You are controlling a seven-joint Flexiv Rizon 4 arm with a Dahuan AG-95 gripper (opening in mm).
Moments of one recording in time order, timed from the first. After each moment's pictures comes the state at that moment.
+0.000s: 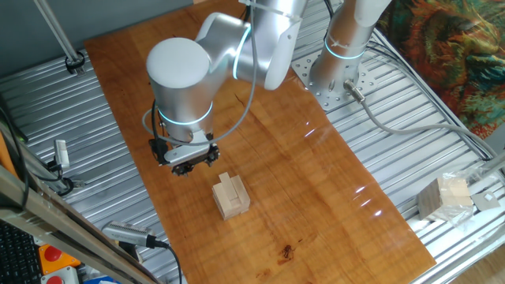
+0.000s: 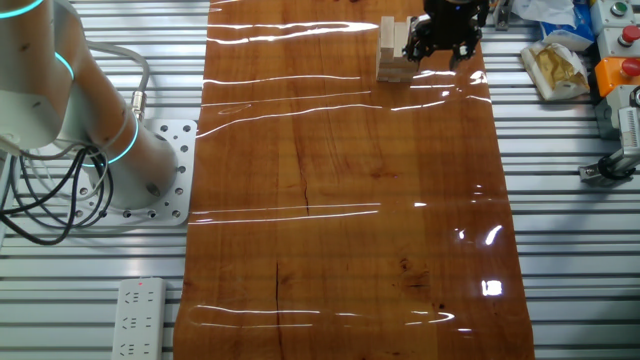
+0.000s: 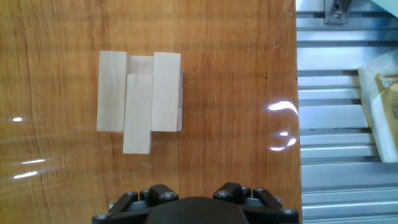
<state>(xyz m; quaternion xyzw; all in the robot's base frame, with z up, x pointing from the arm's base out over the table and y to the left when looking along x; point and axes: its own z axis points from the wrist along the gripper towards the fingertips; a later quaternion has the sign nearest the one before) 0.568 0.157 0.119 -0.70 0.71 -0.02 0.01</state>
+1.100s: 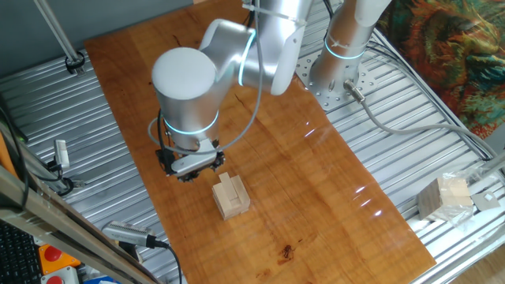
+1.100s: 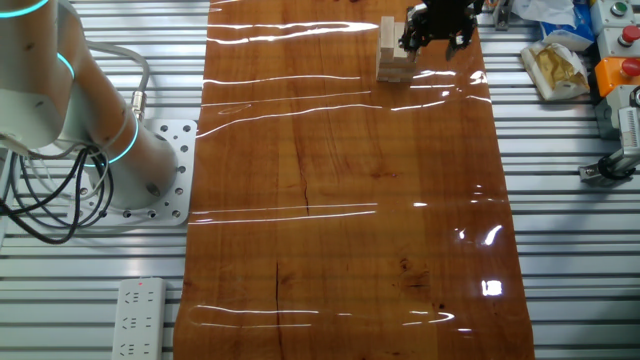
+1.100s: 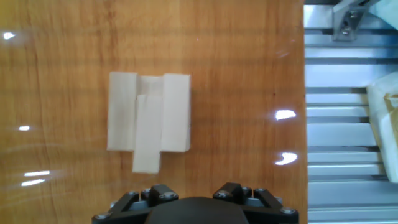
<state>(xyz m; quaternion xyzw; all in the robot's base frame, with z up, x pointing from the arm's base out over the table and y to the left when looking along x) 0.552 0.171 0.117 -0.71 0.70 -0.02 0.00</state>
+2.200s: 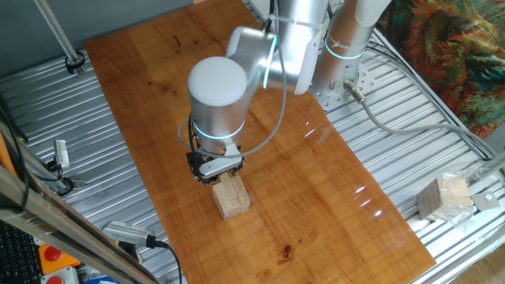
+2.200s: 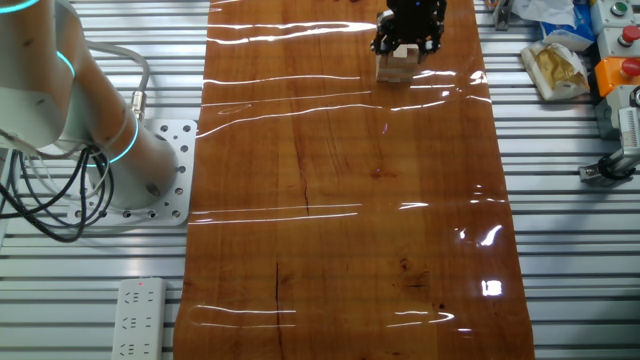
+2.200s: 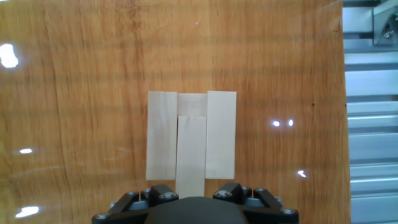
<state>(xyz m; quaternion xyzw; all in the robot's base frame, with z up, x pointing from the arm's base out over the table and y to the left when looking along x) 0.519 0.196 0.087 -0.70 0.71 -0.02 0.01</state>
